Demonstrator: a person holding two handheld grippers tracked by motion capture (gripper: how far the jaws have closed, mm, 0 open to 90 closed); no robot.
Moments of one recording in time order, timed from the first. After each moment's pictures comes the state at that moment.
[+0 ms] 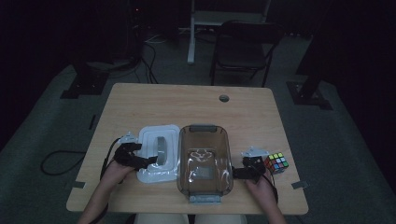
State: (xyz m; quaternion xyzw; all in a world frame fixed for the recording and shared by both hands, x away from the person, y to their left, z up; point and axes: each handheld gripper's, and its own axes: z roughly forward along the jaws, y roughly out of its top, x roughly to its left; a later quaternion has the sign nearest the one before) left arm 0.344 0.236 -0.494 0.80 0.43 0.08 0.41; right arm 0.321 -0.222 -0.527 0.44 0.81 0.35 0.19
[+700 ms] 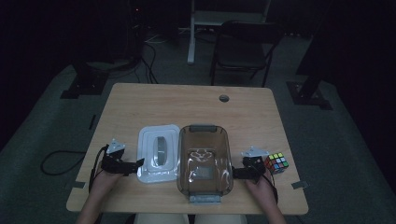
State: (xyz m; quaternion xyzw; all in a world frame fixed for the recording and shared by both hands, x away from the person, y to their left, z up) left arm 0.317 0.267 -0.504 0.77 0.49 0.18 0.37; right arm 0.321 -0.222 -0.527 0.44 0.81 0.35 0.19
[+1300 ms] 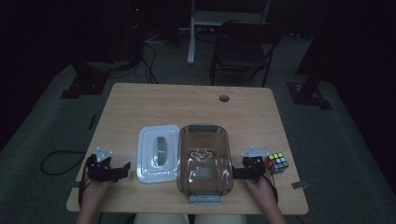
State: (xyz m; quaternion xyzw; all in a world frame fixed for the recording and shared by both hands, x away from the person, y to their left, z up) left arm 0.290 0.293 -0.511 0.71 0.58 0.25 0.31; right arm 0.321 -0.222 -0.527 0.44 0.81 0.35 0.19
